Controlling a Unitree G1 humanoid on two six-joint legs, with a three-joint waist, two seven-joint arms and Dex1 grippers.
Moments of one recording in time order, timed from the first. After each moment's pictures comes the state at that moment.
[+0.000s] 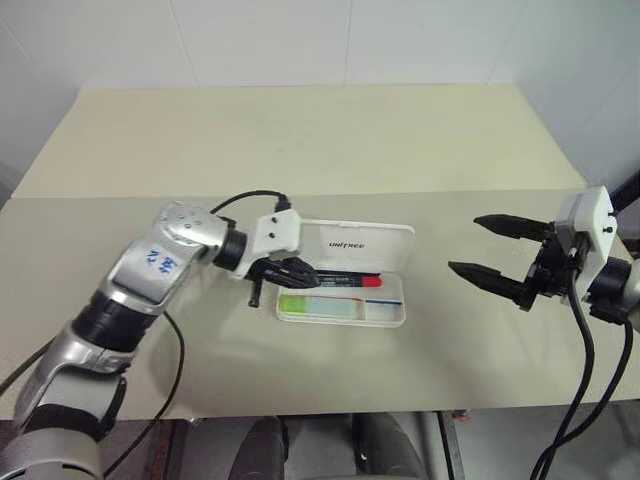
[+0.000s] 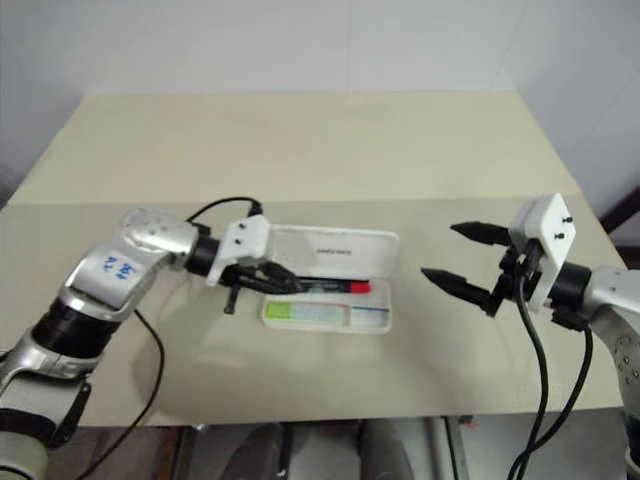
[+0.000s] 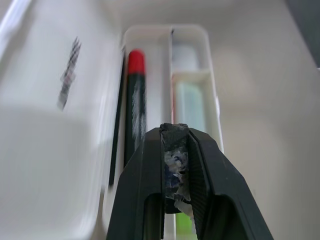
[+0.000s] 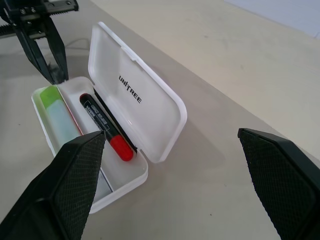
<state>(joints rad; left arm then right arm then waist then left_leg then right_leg) -0.81 0.69 -0.39 -0.08 -0.24 0.52 -1.19 -0.14 -0.88 -0.43 -0.47 0.67 0.65 0.92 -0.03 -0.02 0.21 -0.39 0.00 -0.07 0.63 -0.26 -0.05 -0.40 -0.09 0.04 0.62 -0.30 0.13</state>
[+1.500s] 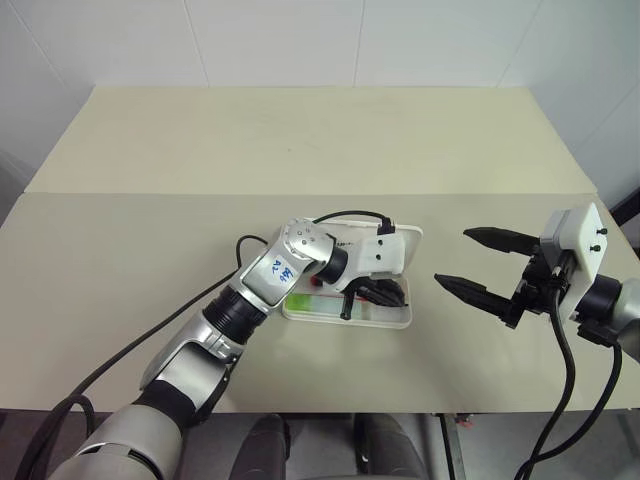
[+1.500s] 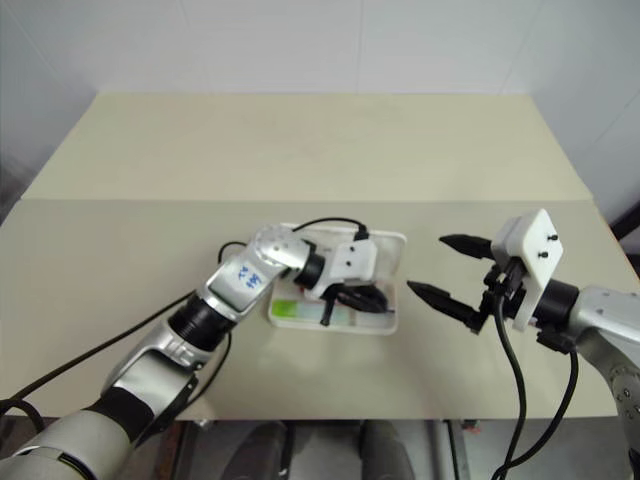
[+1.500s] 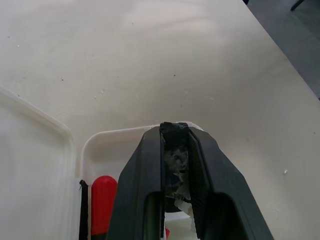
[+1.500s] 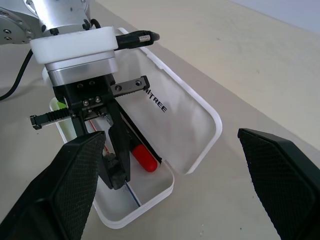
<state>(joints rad) -0.91 0.24 -0.53 0.17 -0.03 0.46 -1.13 -0.06 -0.87 -0.44 -0.63 0.76 0.72 0.77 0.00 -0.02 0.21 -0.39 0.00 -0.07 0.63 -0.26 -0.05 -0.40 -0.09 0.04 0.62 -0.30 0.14</state>
